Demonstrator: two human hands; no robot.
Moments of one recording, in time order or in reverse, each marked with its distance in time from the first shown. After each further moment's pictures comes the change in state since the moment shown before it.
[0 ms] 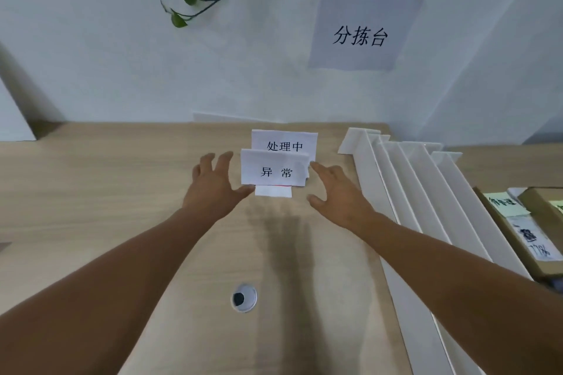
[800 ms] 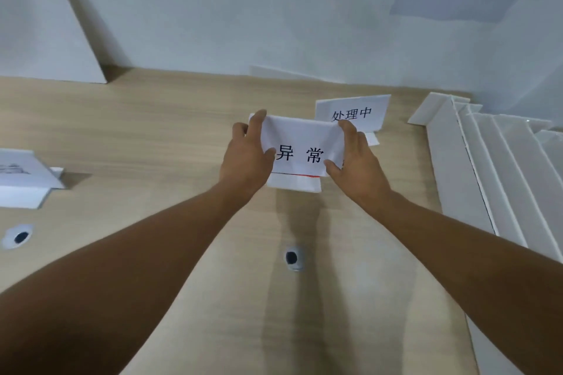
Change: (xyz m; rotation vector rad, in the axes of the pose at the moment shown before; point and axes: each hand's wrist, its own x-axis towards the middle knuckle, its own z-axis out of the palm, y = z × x) left_hand -0.015 -0.060 0.006 -0.159 0.194 -0.008; right_hand 0.024 -0.070 0.077 0.191 0.144 -0.115
